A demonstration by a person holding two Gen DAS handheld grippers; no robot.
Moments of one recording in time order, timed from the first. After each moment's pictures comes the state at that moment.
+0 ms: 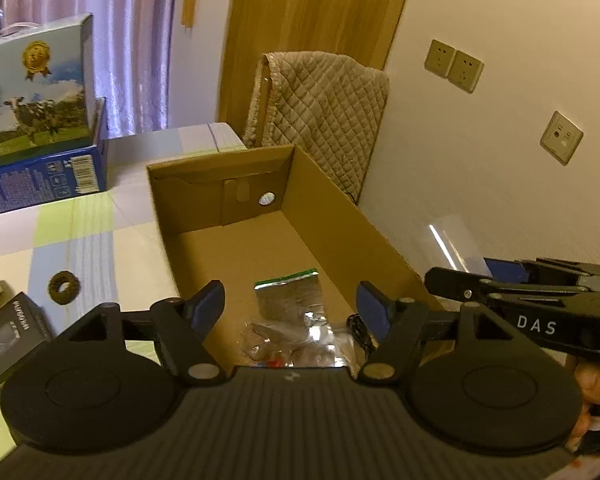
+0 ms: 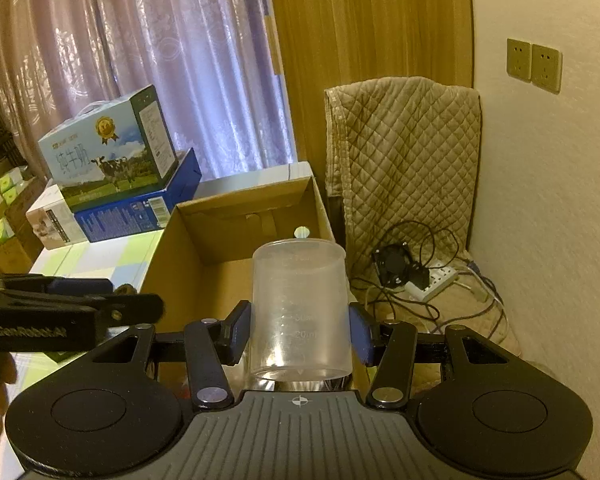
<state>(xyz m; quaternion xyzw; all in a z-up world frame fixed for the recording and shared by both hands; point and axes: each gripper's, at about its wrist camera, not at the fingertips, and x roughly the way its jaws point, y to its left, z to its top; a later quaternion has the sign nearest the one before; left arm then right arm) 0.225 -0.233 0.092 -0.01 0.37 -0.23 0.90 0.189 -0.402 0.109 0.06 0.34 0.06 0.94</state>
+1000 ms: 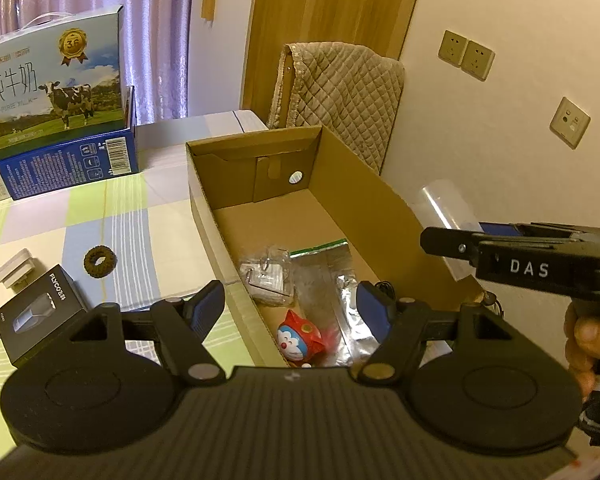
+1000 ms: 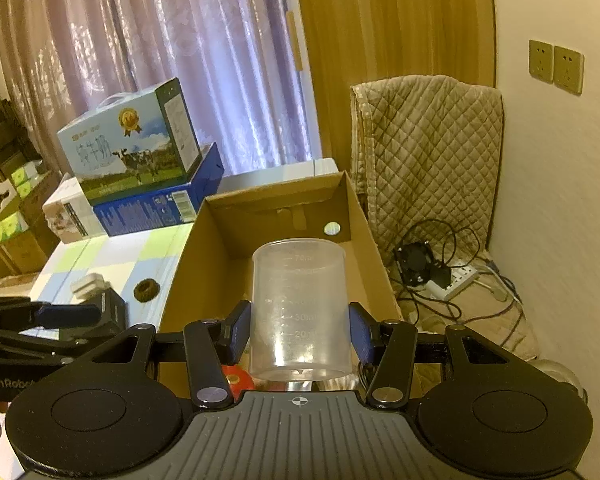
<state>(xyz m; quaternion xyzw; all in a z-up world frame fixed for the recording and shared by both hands) 0.201 -0.200 0.088 0.01 0.38 -0.21 0.90 0.195 -0.371 0.104 0.06 0.34 0.08 0.93</state>
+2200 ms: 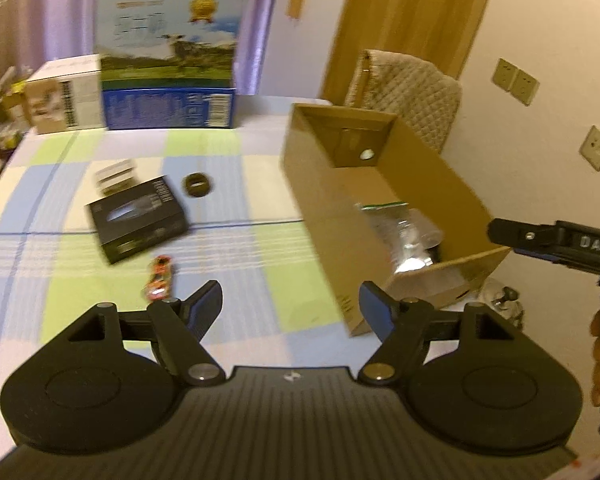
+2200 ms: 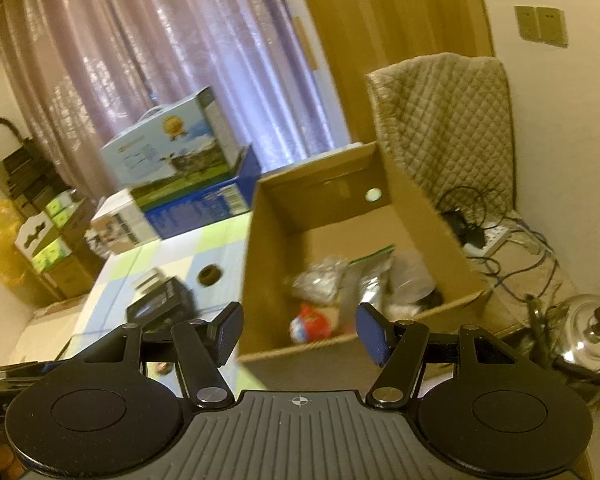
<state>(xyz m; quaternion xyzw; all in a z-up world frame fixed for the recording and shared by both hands) 0.097 -0.092 0.077 -0.05 0.39 -0.12 0.91 0.101 -0.335 0.104 0.13 0.33 0.12 0.93</state>
